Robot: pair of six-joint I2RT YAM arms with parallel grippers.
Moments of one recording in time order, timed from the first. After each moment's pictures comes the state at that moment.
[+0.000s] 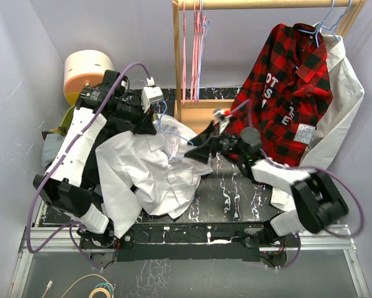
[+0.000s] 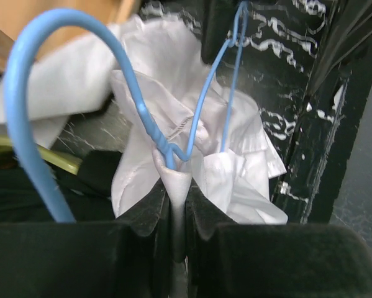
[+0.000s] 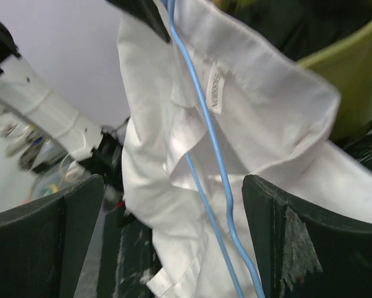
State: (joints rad) left arm -0.30 1.58 1.77 -1.27 0.74 0.67; right arm 0.50 1.51 0.66 1.00 -0.93 0.71
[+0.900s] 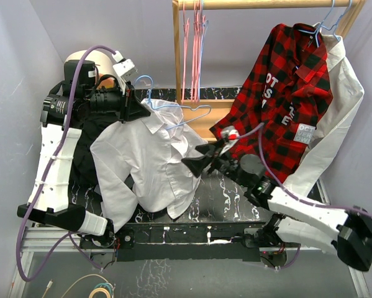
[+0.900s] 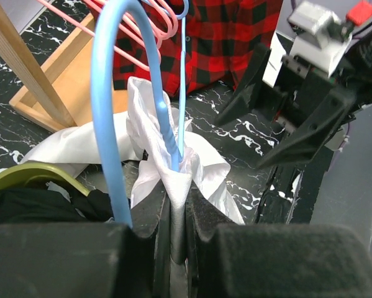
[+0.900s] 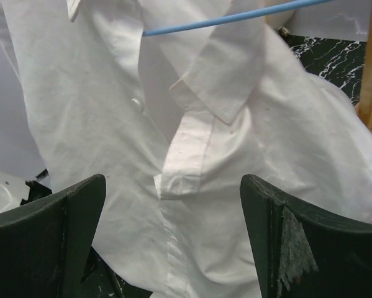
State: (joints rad) left arm -0.23 1.43 1.97 -1.13 0.85 0.29; right arm 0.77 0.90 0.47 0.57 -0.15 0.46
